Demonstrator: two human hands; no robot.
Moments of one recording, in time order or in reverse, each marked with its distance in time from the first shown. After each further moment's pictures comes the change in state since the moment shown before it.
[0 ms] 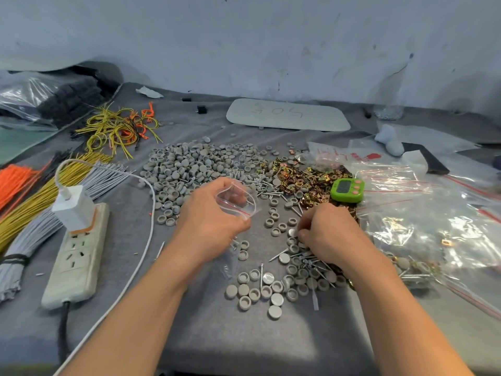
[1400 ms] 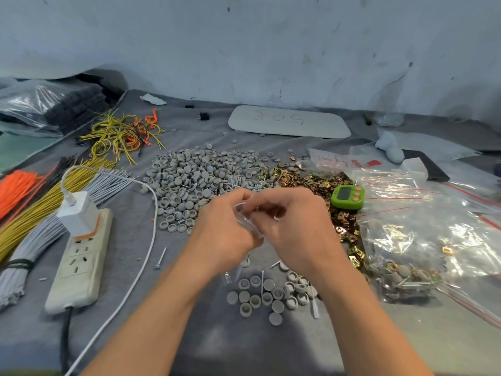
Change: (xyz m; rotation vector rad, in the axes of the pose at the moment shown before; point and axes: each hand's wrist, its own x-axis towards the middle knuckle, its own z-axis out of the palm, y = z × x) left_hand -0.009 0.011 0.008 0.125 -0.117 0.060; right_hand -0.040 -0.060 -0.009 0.570 0.247 -0.460
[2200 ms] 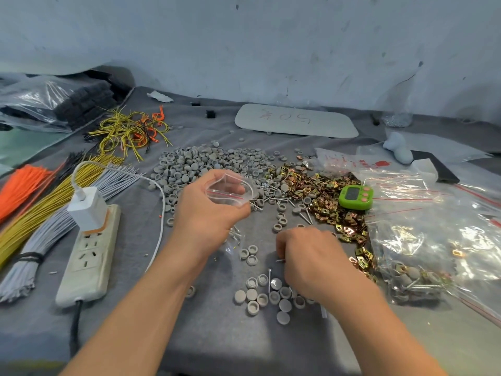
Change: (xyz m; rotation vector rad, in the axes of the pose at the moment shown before) left_hand 0.005 -0.007 -0.016 -0.399 0.234 -0.025; right_hand -0.013 0.029 0.006 -0.773 -0.456 0.175
